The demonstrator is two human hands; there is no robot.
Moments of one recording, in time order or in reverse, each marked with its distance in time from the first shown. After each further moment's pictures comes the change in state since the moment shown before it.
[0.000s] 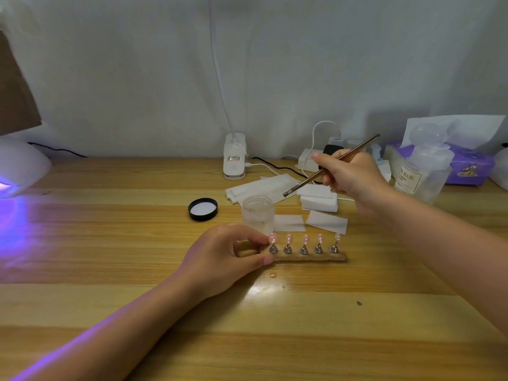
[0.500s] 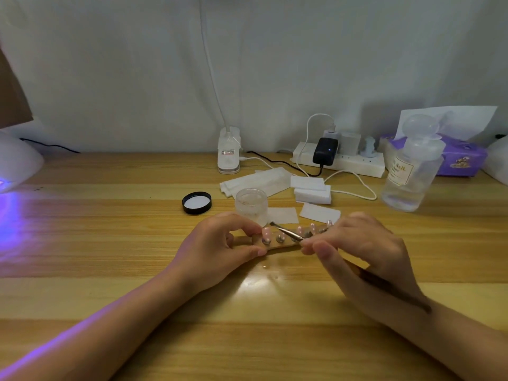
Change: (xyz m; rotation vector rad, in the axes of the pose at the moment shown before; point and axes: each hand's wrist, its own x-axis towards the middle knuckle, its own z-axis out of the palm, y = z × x) left_hand -0.003 0.003 0.000 -0.062 0.031 0.080; right_hand -0.105 0.049 -0.015 -0.357 -0.022 -1.058
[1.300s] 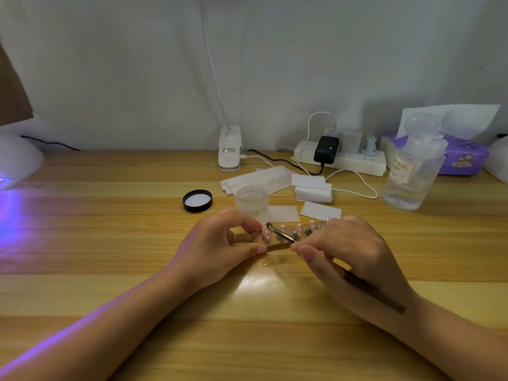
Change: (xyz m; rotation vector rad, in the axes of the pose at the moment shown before) left_hand 0.000 -0.004 0.002 -0.022 0.029 -0.007; right_hand -0.005 0.006 0.008 -0.079 -0.055 -0.076
